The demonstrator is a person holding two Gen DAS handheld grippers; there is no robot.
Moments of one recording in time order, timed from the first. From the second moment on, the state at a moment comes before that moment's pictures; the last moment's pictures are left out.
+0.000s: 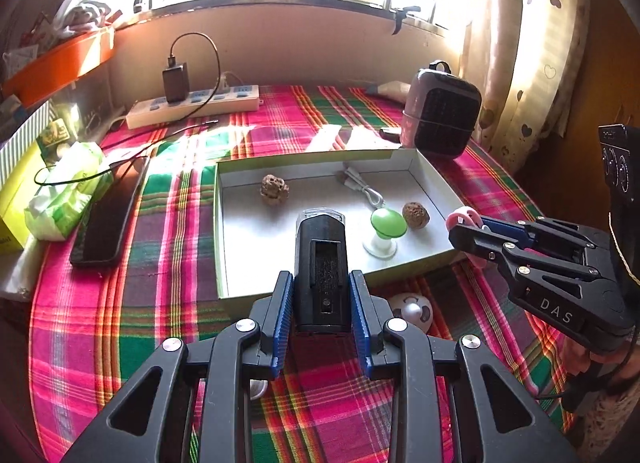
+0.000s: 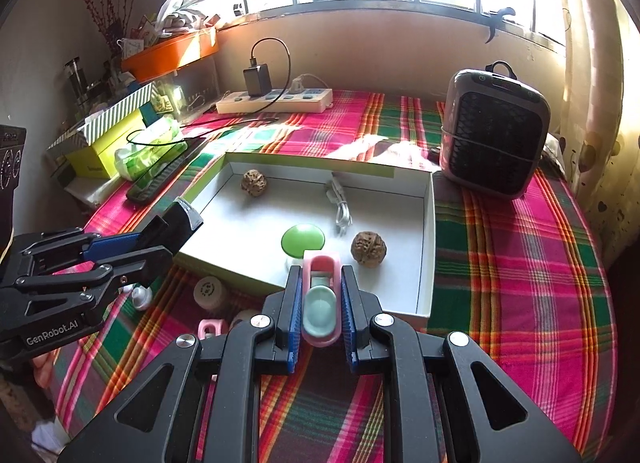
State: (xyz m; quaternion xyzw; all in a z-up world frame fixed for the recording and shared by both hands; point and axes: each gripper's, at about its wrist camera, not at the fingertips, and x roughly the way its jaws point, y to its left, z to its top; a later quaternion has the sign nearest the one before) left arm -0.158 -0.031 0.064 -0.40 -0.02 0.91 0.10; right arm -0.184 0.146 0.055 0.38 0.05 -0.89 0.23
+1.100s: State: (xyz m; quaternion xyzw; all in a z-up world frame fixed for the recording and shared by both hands) left arm -0.274 -0.019 0.037 -0.45 -0.04 0.89 0.11; right arm -0.309 0.142 0.023 0.47 0.02 -0.86 0.19
